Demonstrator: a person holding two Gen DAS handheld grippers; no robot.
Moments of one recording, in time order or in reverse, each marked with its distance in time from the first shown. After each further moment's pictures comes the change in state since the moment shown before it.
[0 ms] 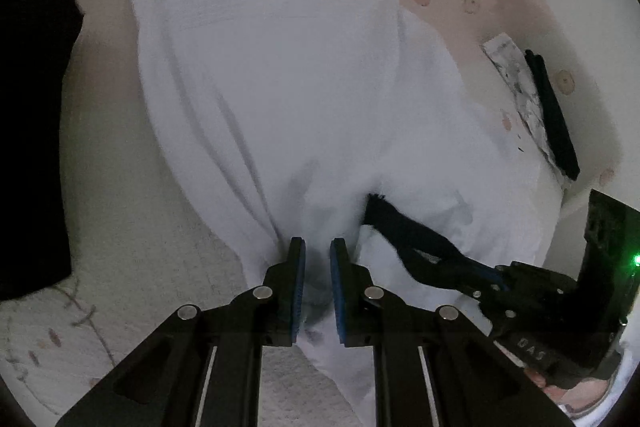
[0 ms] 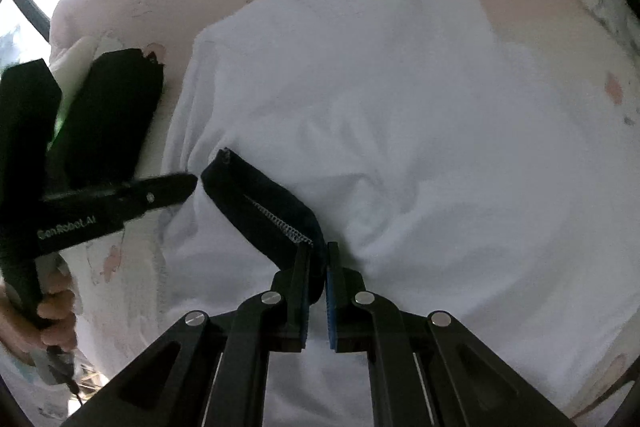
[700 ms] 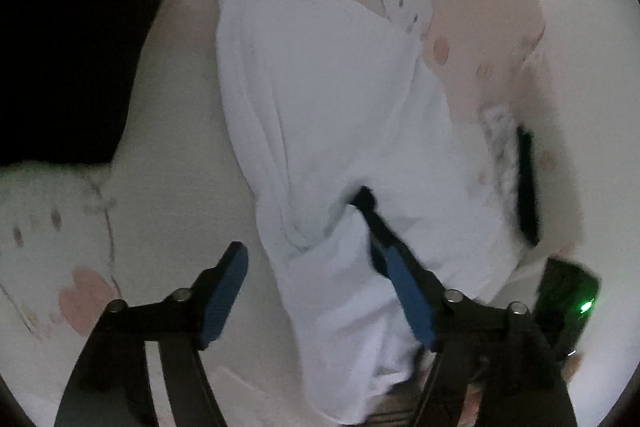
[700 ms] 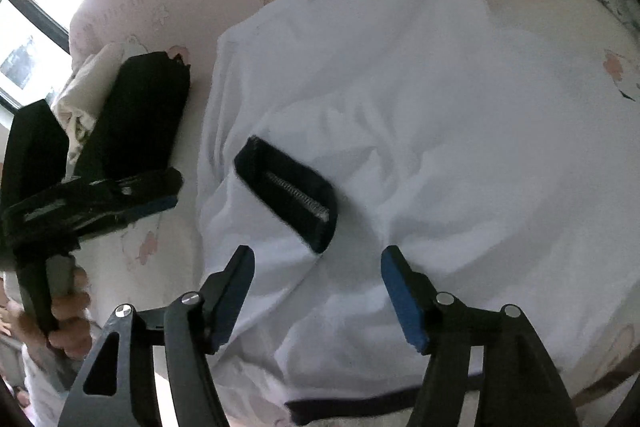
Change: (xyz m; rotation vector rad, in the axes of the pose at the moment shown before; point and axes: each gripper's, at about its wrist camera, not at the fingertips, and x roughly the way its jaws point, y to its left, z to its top) left arm -0.065 -0.007 -0.038 -0.322 -0.103 -0.140; right arm -0.026 0.010 -0.015 0.015 0.012 0.099
